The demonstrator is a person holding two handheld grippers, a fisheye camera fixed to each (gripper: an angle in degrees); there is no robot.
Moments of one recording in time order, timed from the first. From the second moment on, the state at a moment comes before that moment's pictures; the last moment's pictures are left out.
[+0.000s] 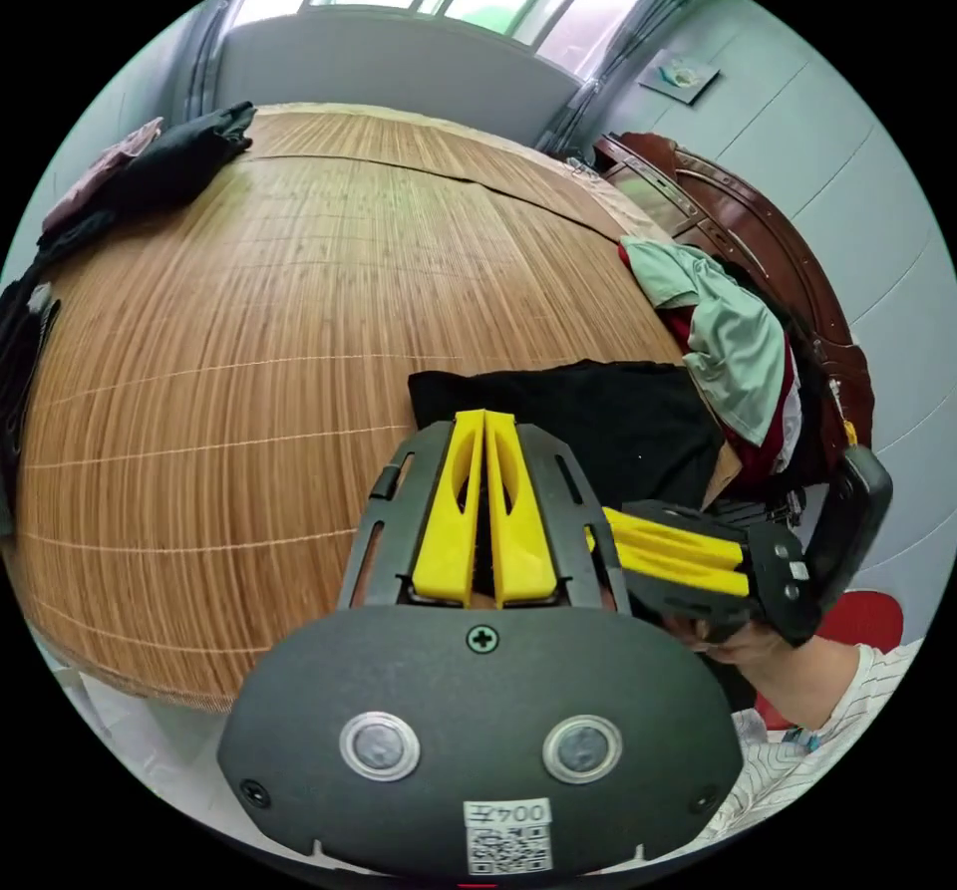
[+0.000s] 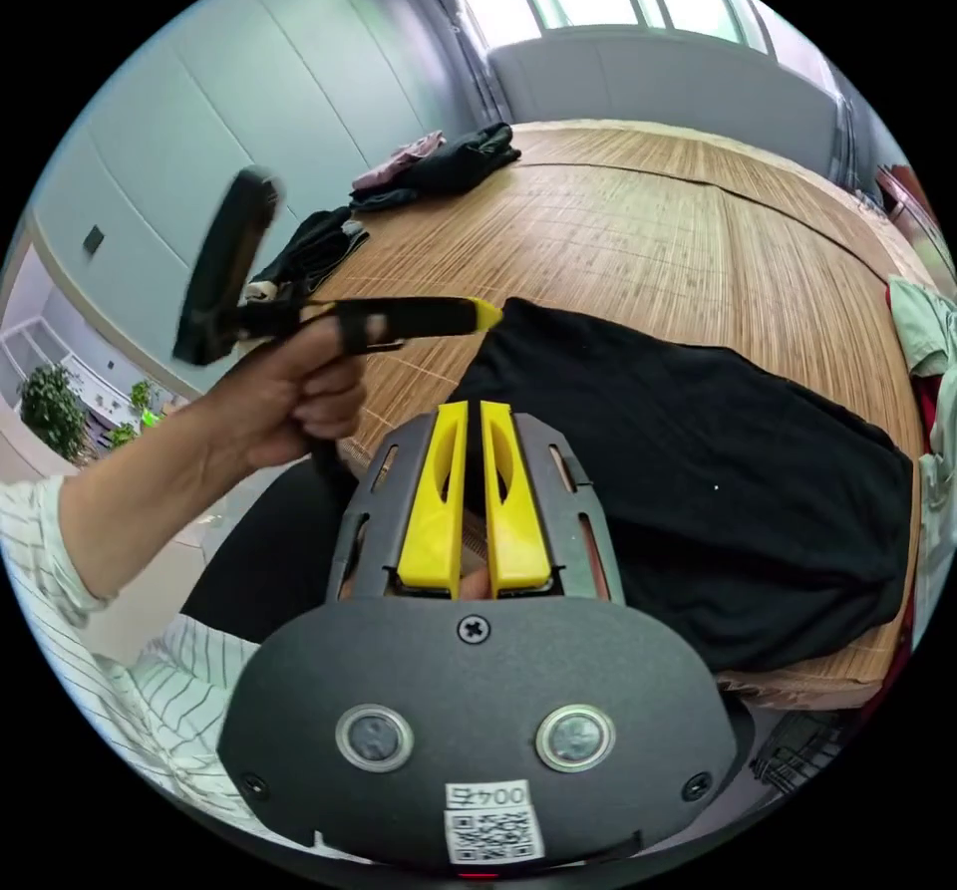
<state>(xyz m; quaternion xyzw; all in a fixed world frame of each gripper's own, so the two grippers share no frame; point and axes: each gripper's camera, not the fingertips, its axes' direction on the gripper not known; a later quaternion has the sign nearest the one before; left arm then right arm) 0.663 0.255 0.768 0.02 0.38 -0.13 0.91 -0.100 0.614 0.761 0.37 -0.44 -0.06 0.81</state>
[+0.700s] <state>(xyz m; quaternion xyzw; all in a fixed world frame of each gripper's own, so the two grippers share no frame) 0.679 0.313 0.802 0.06 0.34 -0.21 0.91 0.101 0.727 0.823 0.33 -0.52 0.12 0.78</state>
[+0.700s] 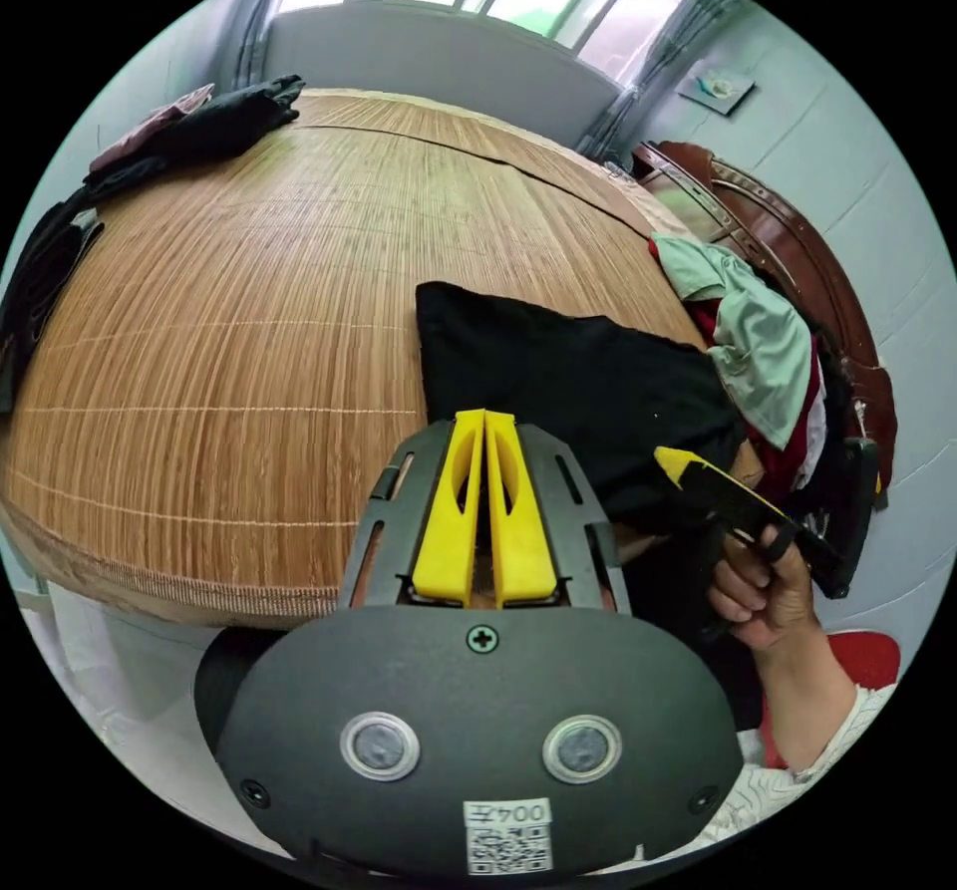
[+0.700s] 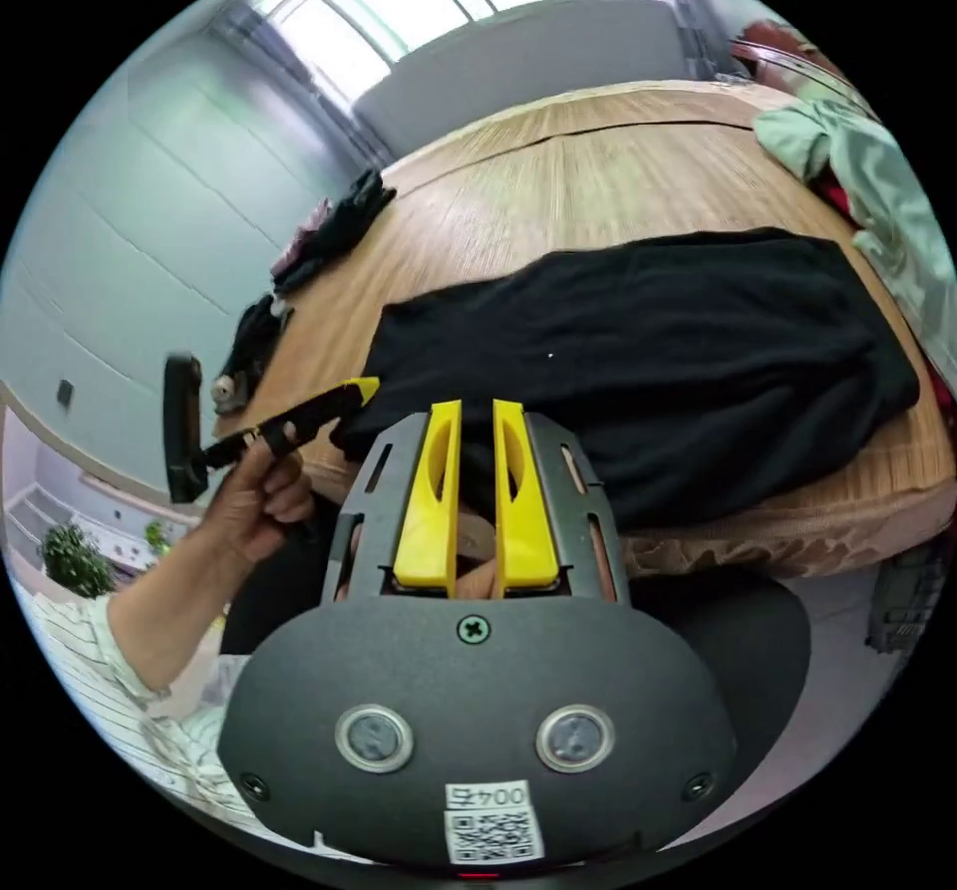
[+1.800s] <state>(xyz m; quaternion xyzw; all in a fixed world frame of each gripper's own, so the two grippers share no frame) 0.627 0.364 0.984 -0.07 0.60 -0.32 0.73 0.285 0.864 0.870 0.34 -0.60 0.26 0.67</state>
